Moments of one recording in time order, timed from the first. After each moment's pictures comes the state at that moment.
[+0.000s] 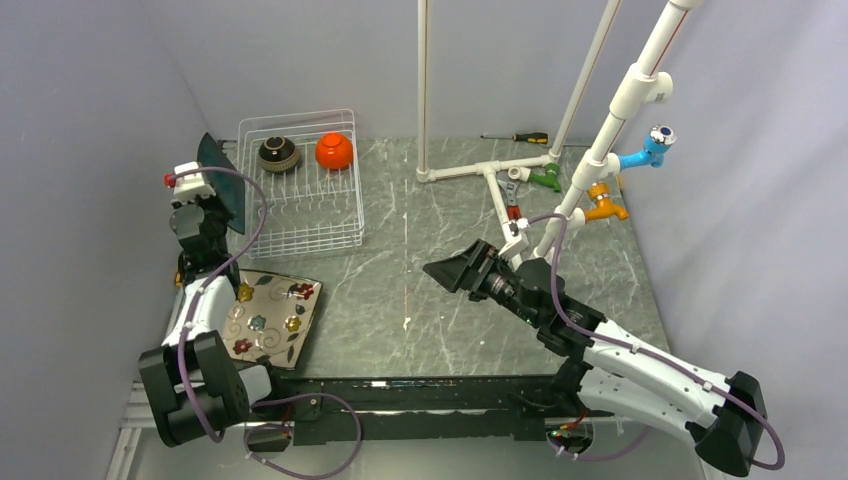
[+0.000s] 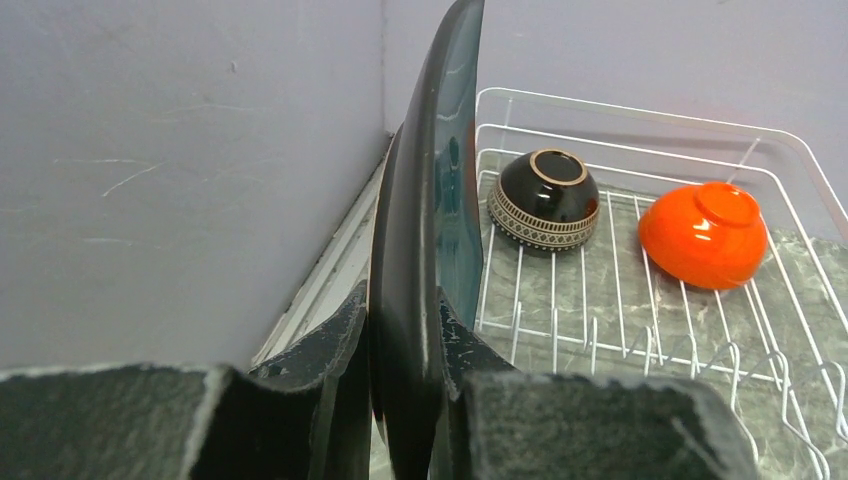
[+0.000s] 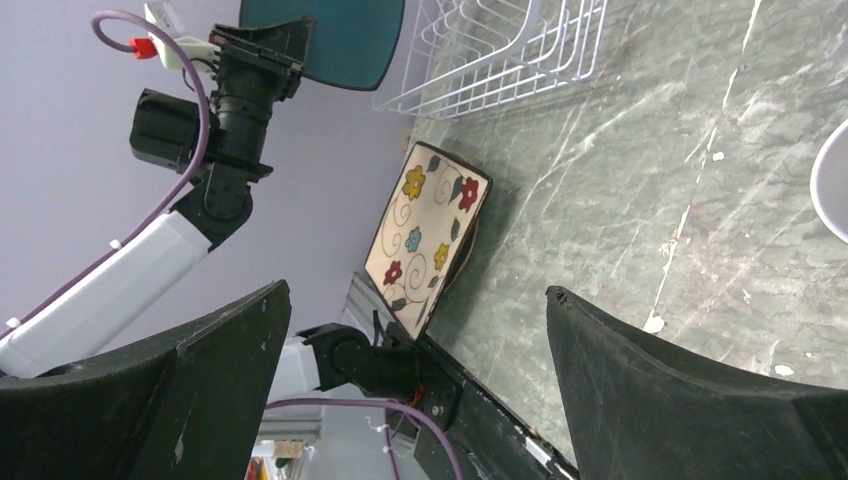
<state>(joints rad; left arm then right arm) 0.33 1.17 0.61 0.60 -0.02 -0.05 0.90 0.78 0.54 0.10 0.07 1.04</state>
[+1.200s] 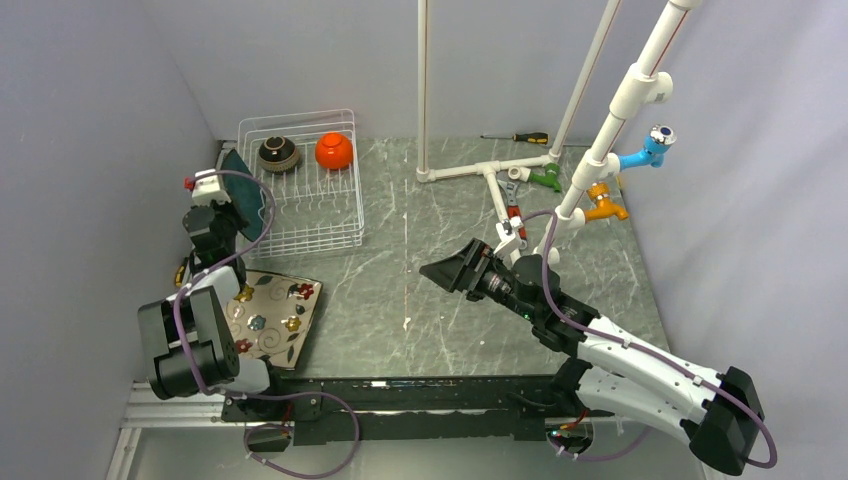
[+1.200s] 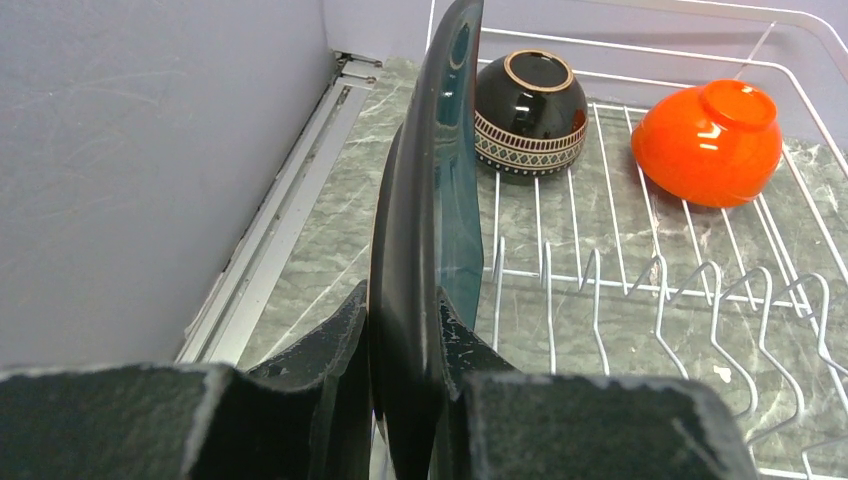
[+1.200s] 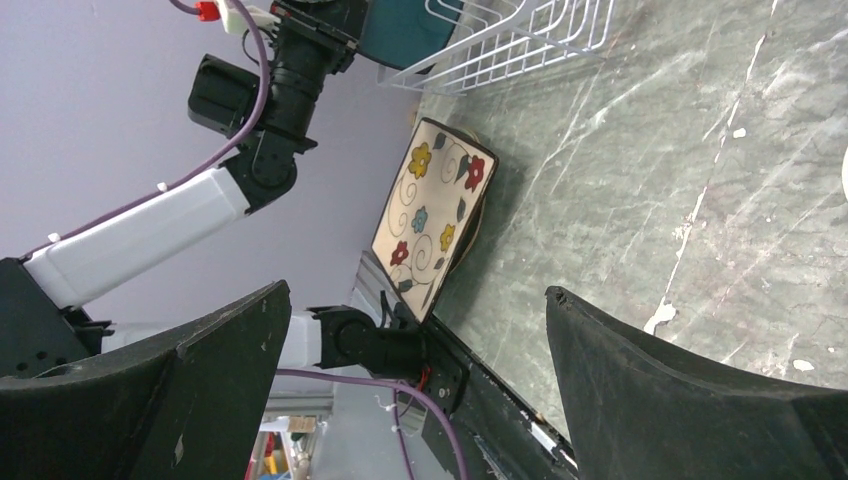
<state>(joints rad) 0.33 1.39 0.58 0.74 0.09 -0.04 0.84 0.83 0.52 0.15 -0.04 1.07</state>
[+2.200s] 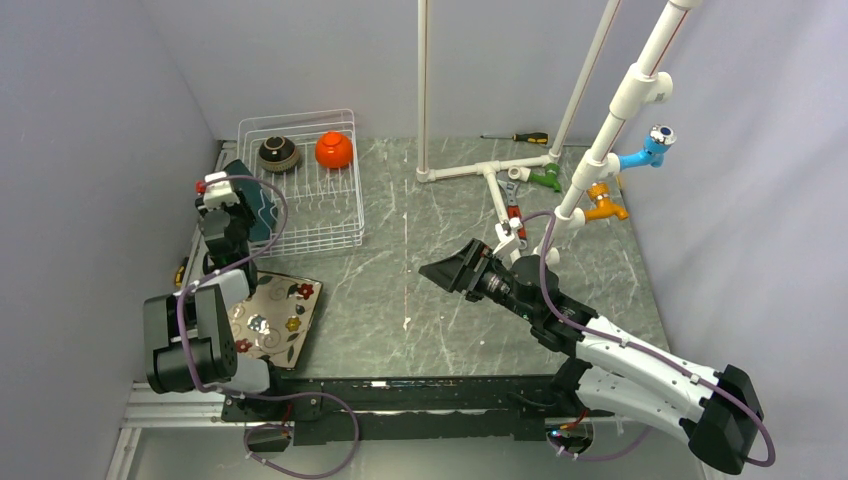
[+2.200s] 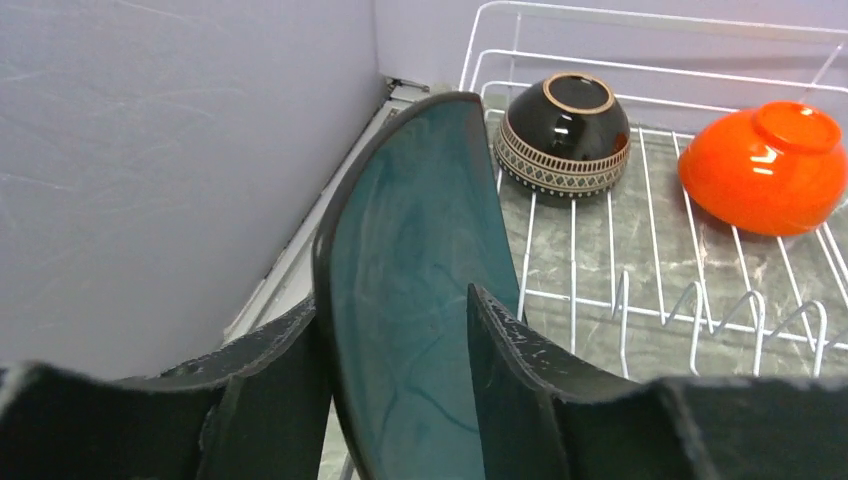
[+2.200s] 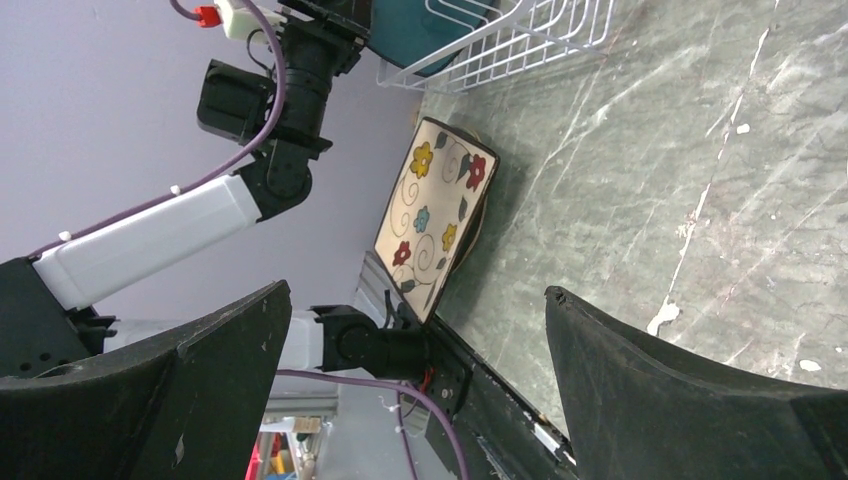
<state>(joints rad) 0.24 1.42 0.52 0.86 -0.10 0.00 0.84 0.84 0.51 0.17 -0.04 1.08</state>
